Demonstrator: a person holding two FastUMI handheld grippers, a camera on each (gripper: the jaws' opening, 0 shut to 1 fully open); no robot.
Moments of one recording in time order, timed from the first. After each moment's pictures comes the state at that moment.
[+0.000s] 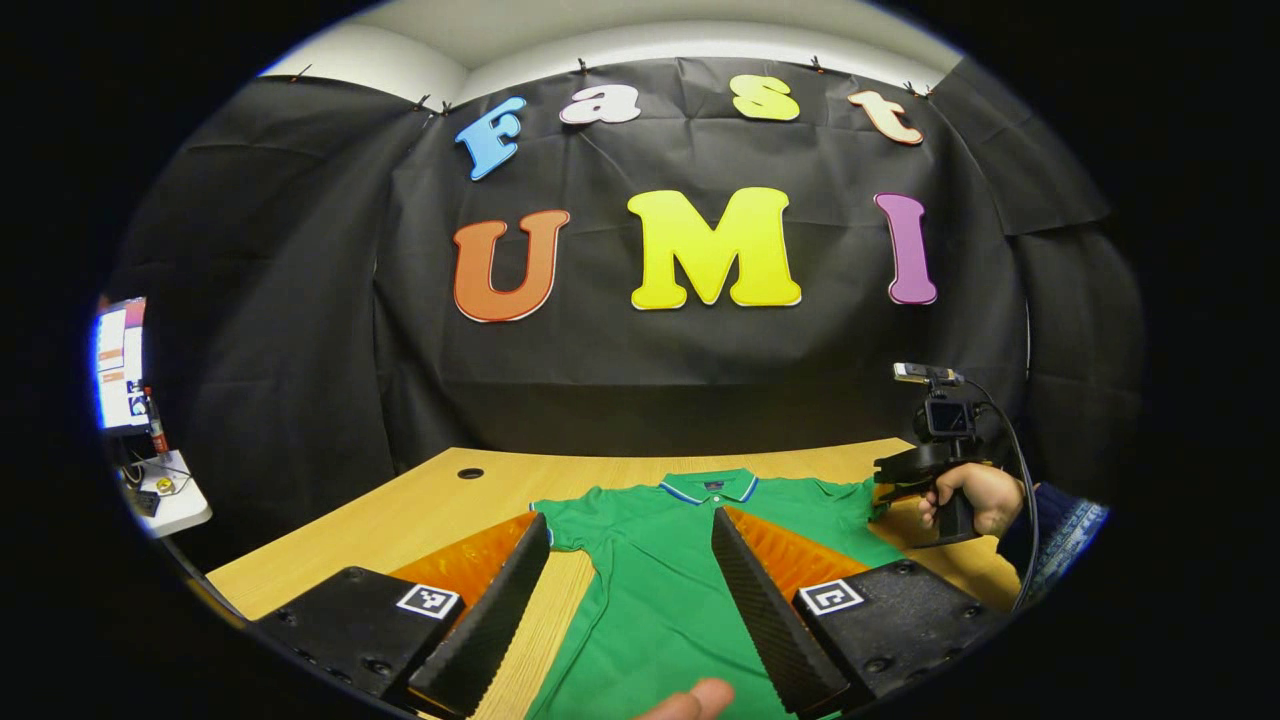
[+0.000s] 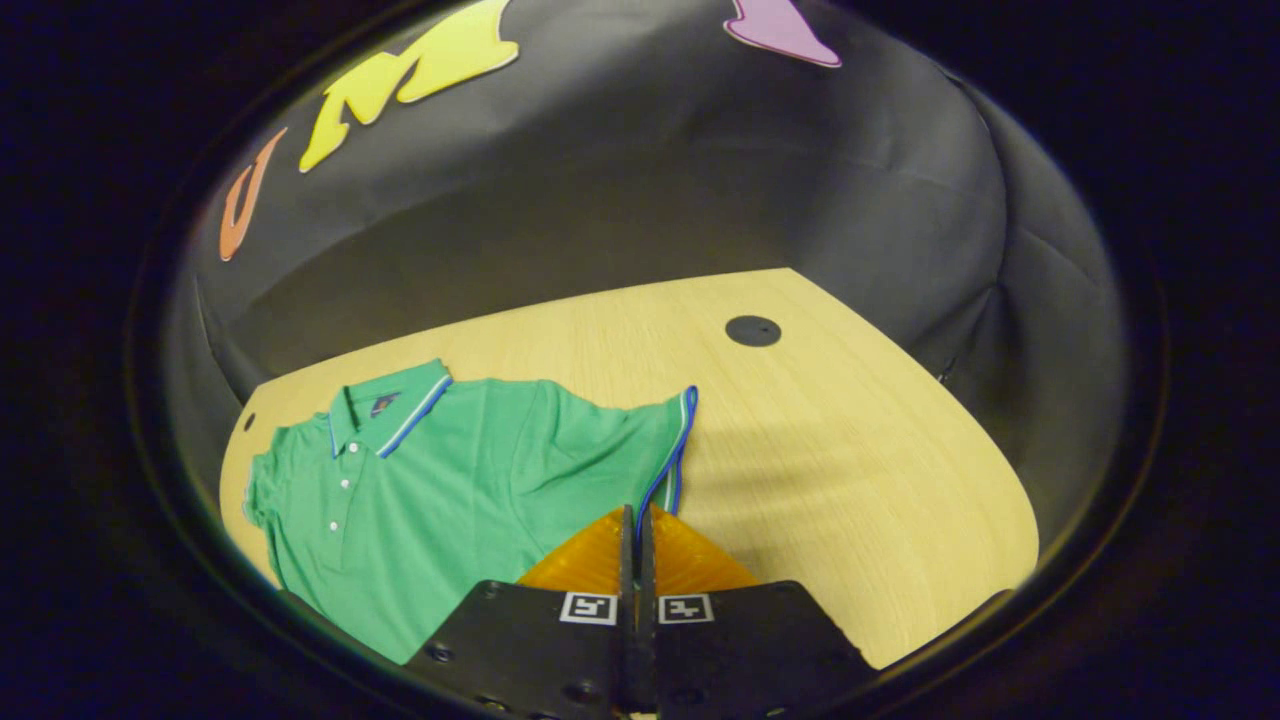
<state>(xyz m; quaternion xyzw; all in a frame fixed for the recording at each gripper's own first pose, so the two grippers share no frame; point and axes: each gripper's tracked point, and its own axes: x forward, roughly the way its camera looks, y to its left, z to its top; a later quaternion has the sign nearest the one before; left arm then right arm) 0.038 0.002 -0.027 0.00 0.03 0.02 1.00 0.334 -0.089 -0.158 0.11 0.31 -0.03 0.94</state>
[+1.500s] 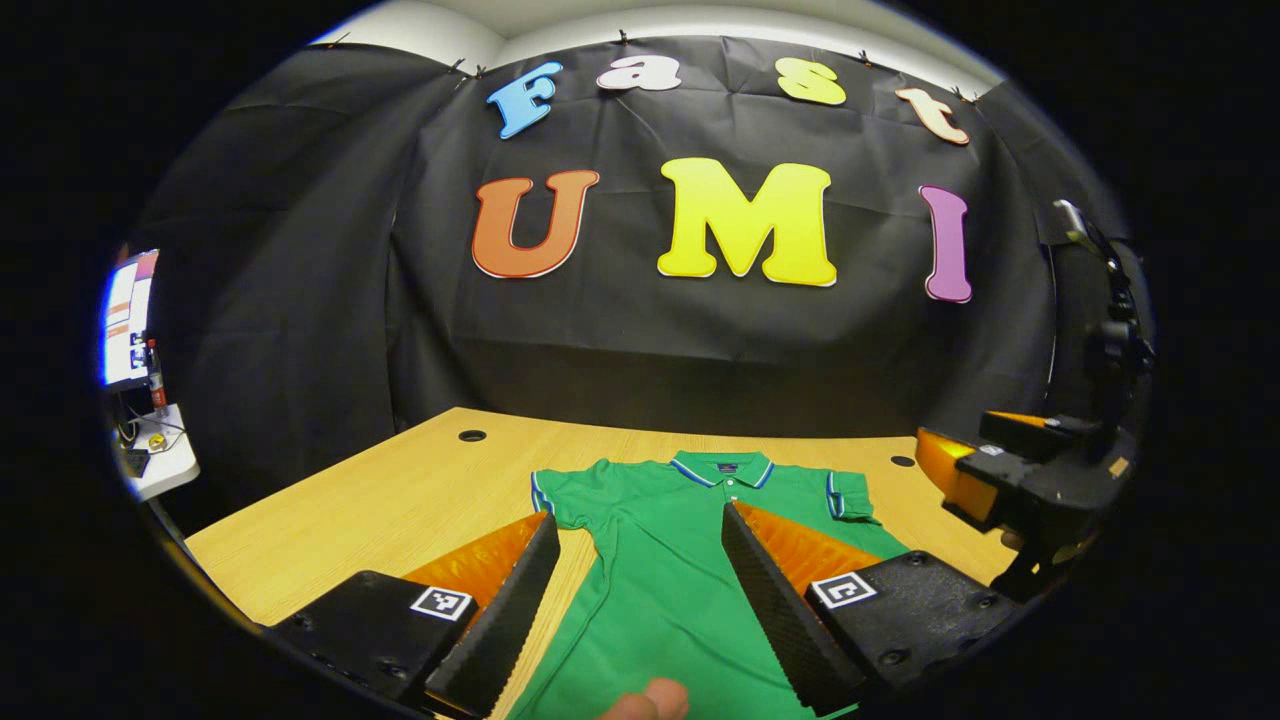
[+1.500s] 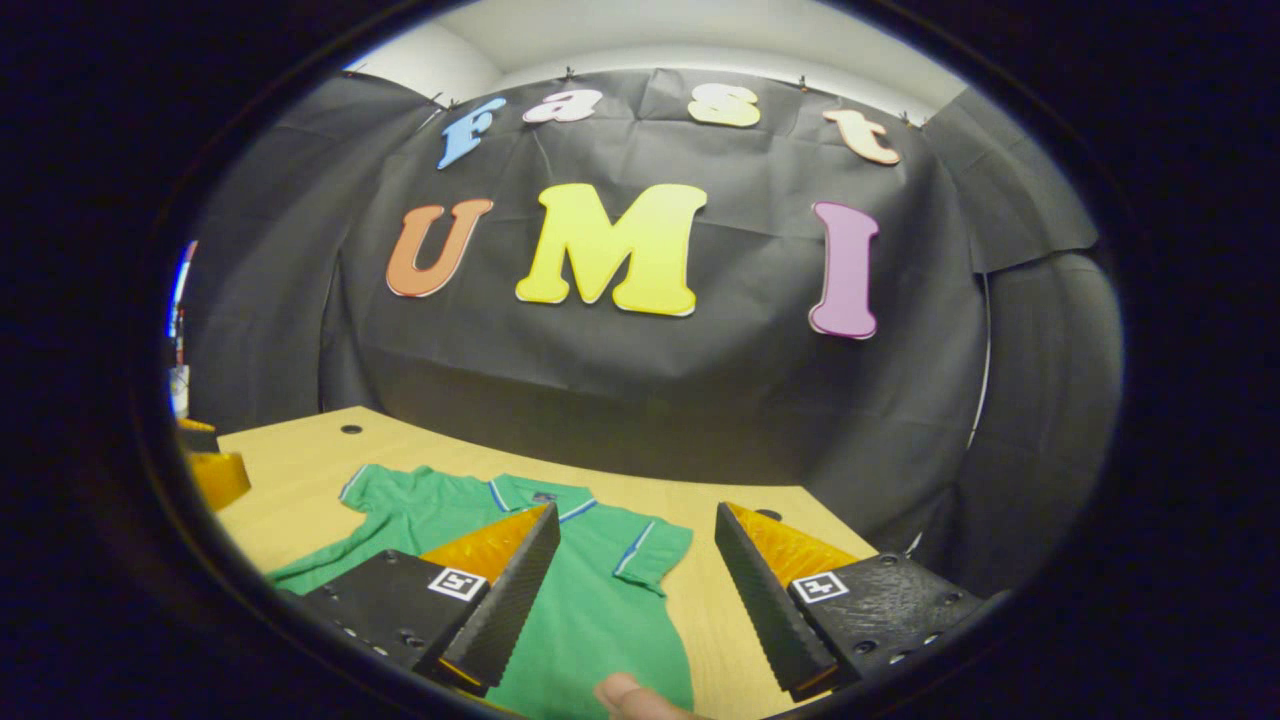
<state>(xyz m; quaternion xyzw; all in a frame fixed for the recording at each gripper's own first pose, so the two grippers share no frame) 0.069 0.017 -0.049 -0.04 0.06 0.04 1.00 0.141 -0.027 -0.016 -0.03 -0.01 0.00 1.00</state>
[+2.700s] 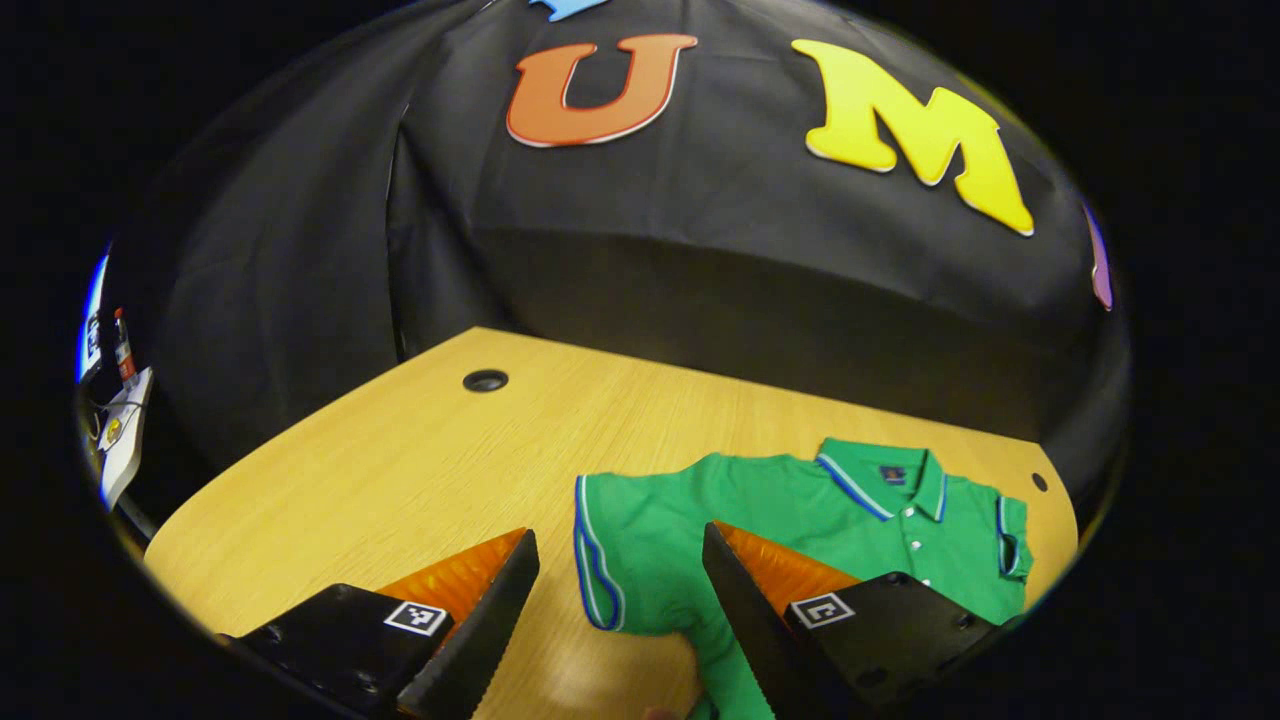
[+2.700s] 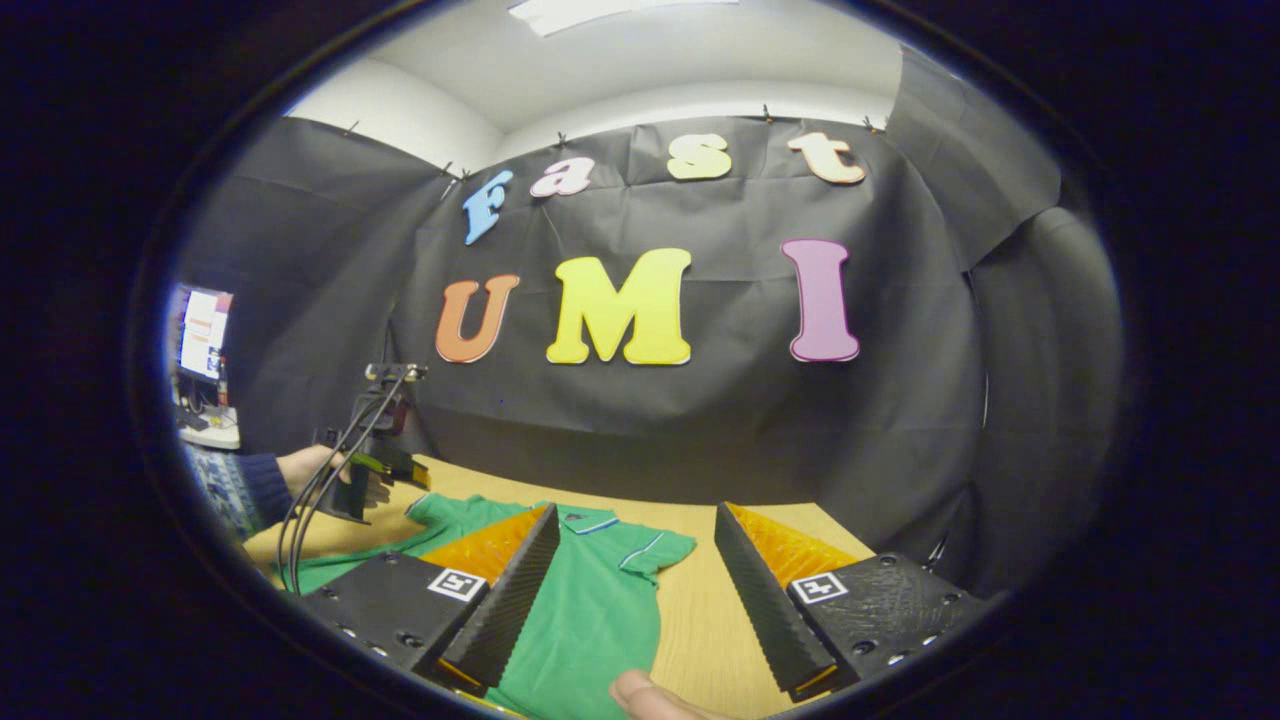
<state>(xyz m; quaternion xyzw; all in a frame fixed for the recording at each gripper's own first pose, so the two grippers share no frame) 0.284 0.150 -0.163 -0.08 0.25 0.14 0.95 0.063 -0.078 -0.006 0.03 -0.07 0.10 0.99</state>
